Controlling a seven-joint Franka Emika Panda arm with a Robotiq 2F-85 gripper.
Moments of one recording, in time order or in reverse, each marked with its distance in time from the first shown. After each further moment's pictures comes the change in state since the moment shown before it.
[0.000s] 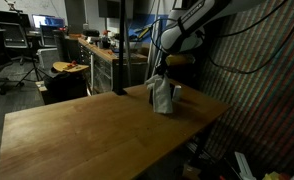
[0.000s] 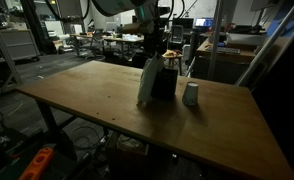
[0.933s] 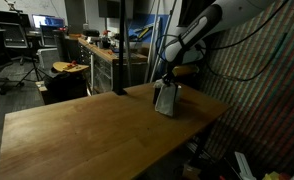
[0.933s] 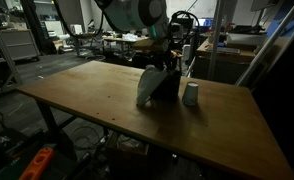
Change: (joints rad) arm -0.077 0.113 -0.015 0.008 0.033 0.070 -0.134
